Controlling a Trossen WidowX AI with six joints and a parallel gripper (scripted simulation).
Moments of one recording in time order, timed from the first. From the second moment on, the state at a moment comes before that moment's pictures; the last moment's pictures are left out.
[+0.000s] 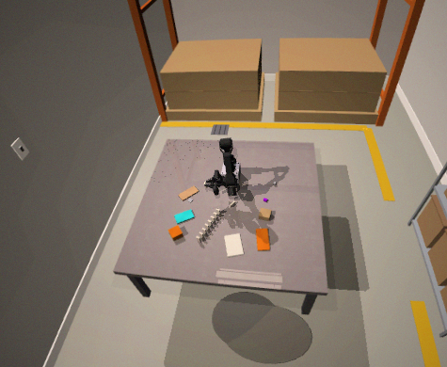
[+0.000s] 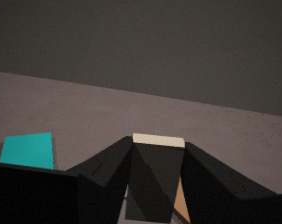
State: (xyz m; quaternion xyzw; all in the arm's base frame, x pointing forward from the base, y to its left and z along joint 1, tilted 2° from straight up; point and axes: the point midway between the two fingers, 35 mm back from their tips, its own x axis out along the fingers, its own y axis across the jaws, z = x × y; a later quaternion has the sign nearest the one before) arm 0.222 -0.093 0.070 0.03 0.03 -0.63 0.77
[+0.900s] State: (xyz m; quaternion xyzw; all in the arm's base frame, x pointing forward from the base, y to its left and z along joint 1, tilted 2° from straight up) arm 0.226 -0.090 0.057 0.03 0.01 -0.62 0.78
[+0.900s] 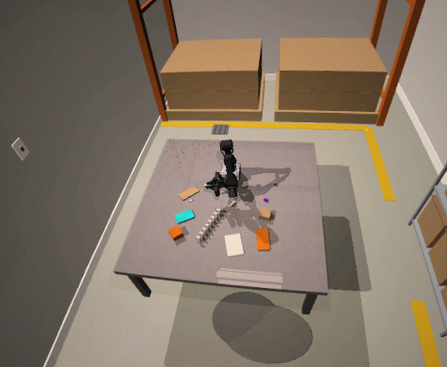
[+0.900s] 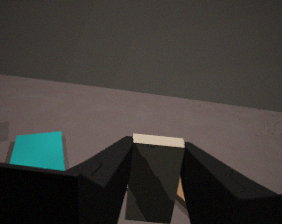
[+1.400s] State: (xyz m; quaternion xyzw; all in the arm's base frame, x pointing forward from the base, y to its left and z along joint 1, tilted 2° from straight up) arm 0.231 -0.093 0.015 0.03 0.02 -0.62 0.78
